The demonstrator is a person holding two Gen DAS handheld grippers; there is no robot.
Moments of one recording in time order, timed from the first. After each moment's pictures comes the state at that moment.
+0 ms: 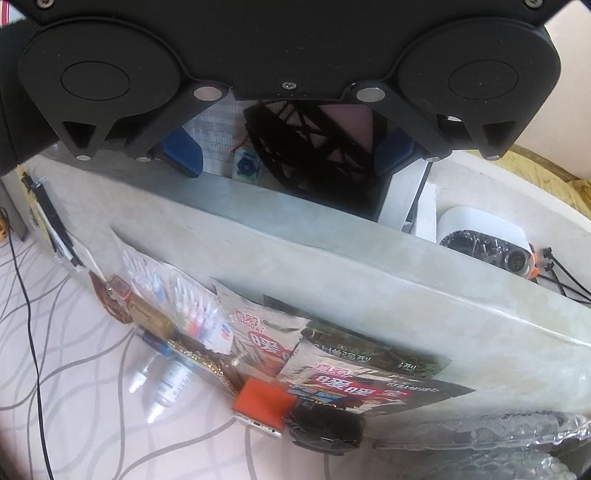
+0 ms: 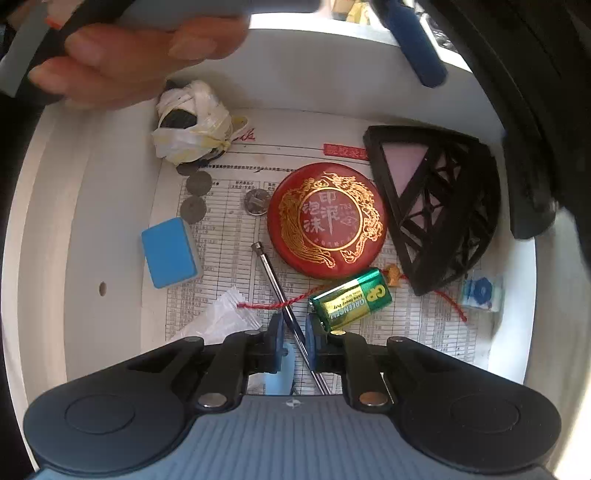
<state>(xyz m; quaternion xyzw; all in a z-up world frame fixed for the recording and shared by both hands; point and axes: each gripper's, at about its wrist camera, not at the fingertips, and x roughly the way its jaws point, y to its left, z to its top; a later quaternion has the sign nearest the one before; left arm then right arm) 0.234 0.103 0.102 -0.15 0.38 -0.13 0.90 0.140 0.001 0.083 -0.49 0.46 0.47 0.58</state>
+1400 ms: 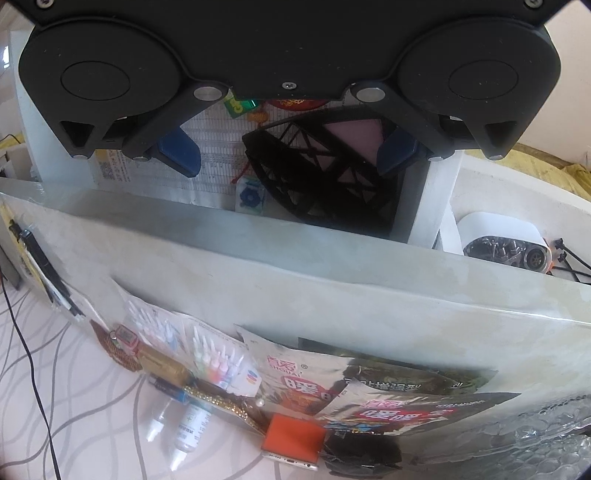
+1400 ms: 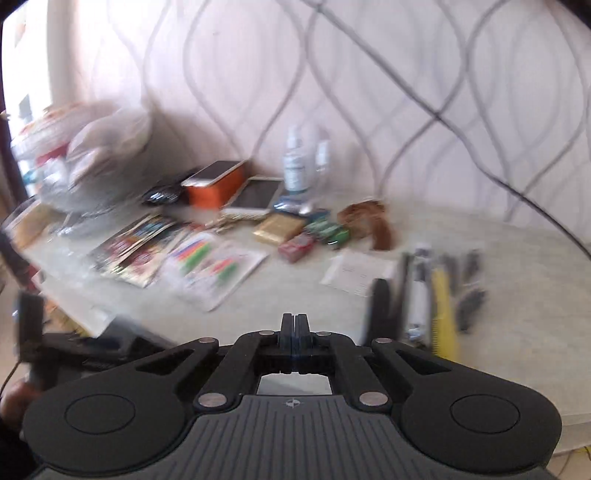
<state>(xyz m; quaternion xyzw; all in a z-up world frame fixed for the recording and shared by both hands) 0.231 0.081 0.095 -0.09 0.42 -0.14 0.89 0.070 -0.283 0.281 0.01 0.32 0.12 0.94</state>
